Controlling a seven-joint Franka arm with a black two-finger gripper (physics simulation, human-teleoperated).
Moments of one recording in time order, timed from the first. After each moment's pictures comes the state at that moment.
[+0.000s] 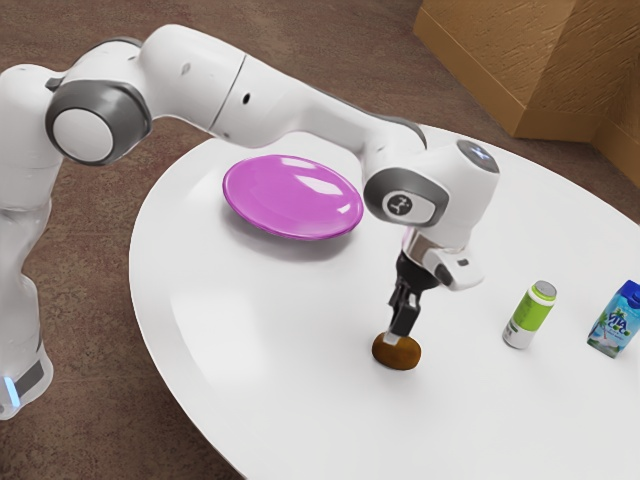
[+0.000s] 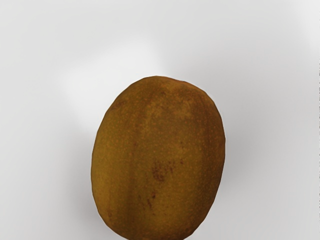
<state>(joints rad) -0.32 0.31 0.02 -1.57 -0.03 1.83 0.16</state>
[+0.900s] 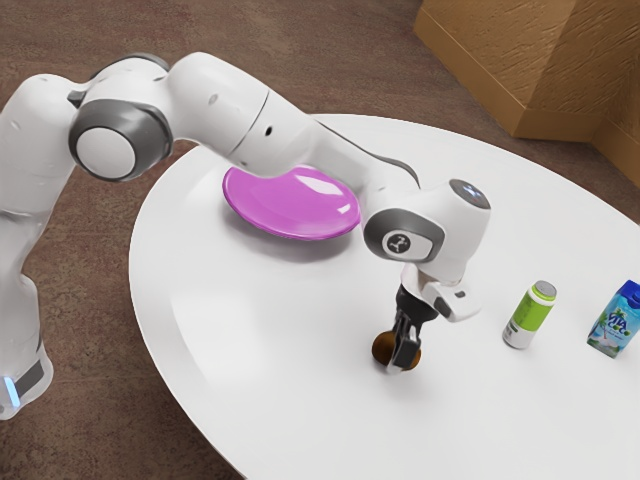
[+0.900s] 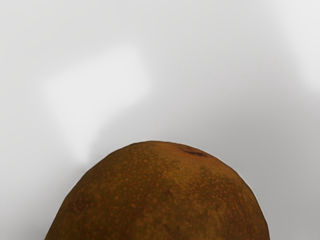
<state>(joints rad) -0.32 0.40 0.02 -1.61 -0.08 1.96 0.17</state>
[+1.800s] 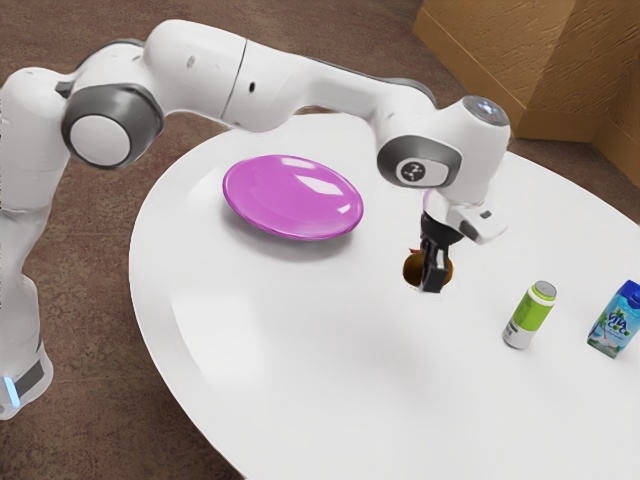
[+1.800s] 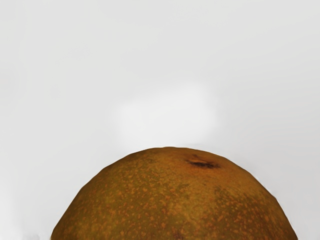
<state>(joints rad) -0.27 0.34 0.09 -1.43 0.07 1.85 0.10</state>
